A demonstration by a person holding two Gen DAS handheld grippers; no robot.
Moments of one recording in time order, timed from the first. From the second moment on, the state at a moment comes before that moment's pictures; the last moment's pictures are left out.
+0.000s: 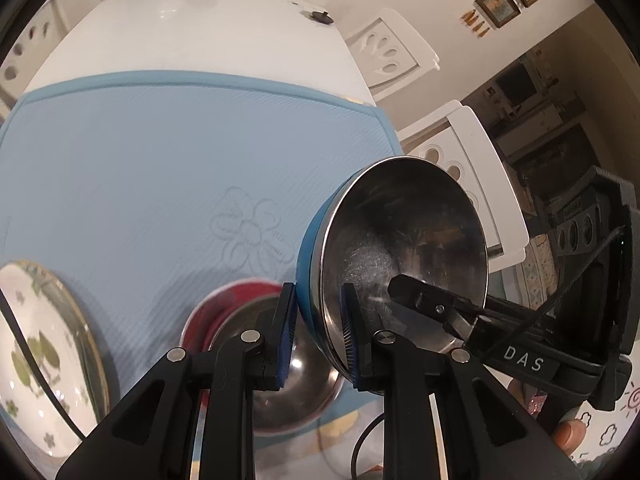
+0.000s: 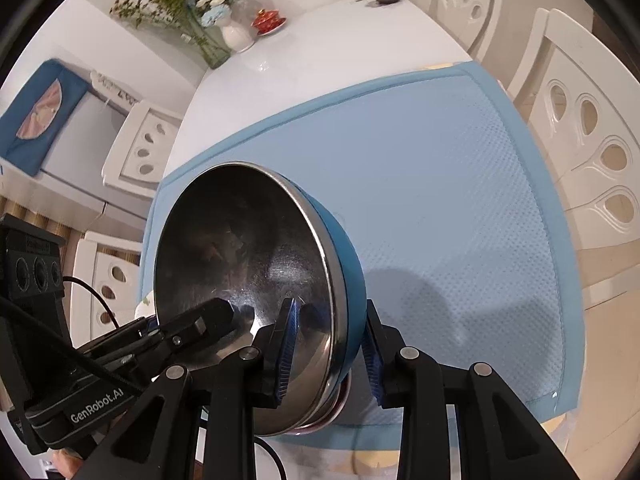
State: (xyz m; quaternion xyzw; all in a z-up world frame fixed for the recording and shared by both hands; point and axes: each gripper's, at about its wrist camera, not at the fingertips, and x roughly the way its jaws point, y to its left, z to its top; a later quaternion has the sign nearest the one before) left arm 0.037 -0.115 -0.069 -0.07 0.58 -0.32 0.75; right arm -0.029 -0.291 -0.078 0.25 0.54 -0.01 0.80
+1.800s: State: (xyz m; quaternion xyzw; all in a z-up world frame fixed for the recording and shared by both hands) left arm 0.007 -0.053 -0.119 -0.05 0.64 -0.24 0.73; right arm -0.054 -0.238 -0.125 0.22 0.63 0.02 0.75
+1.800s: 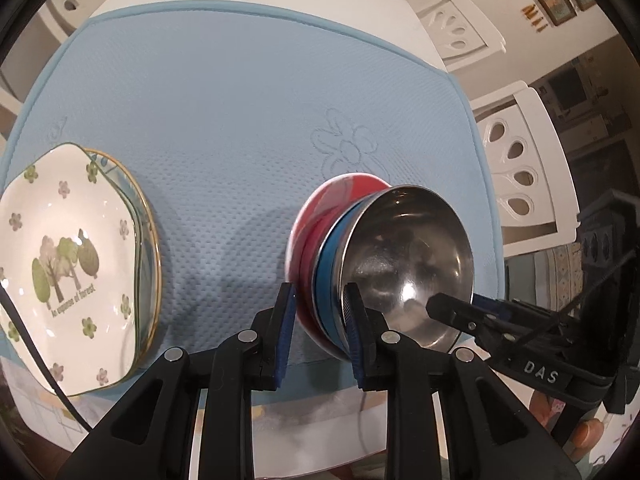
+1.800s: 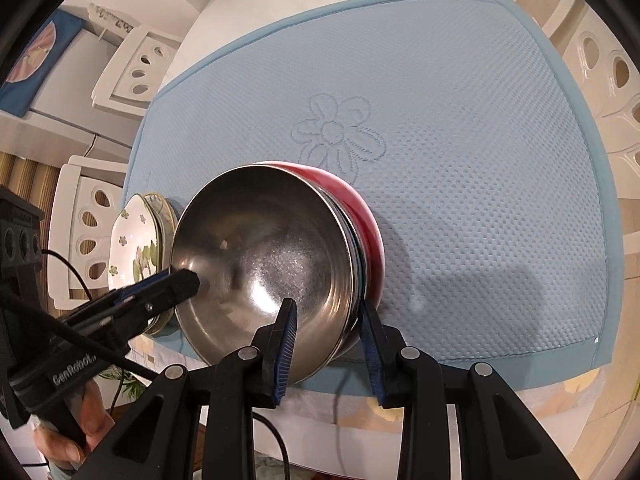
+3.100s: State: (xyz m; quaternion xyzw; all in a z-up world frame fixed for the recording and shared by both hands) left arm 0.012 -0.052 -0.033 -0.04 0.52 -0.20 0.83; right arm -0.042 -0.265 -0.066 0.18 0.57 0.04 0.80
